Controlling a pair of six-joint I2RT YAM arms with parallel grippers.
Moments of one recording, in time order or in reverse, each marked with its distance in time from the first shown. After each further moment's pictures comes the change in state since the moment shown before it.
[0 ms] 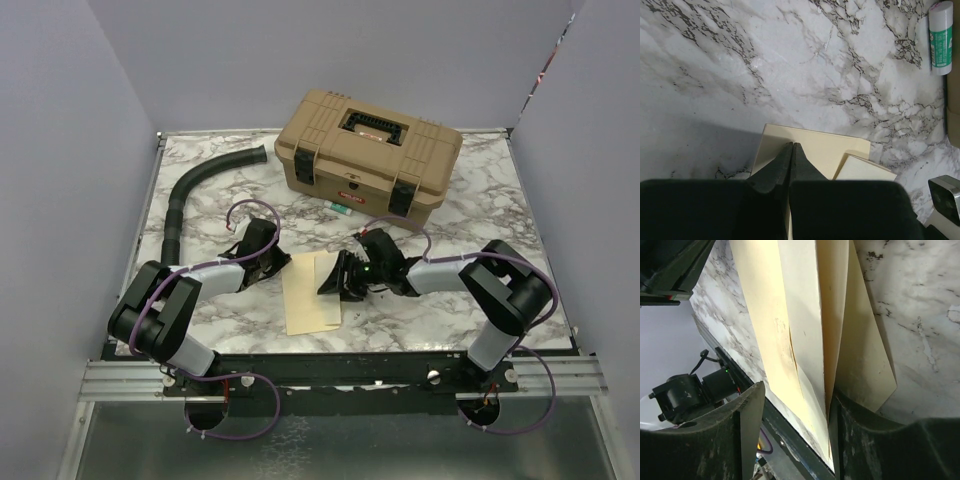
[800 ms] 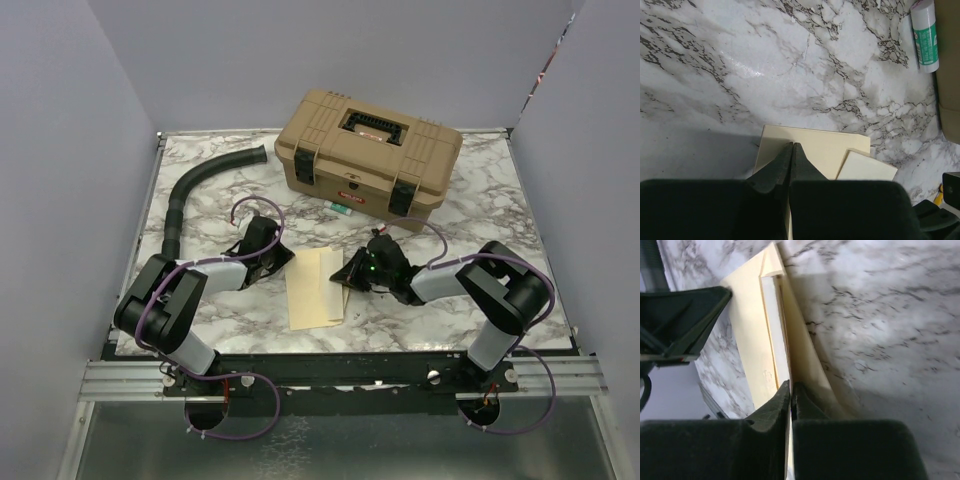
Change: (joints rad) left arm 0.000 0.053 0.013 0.072 0.028 0.051; right arm 0.002 0.002 -0.117 0.282 0.288 0.064
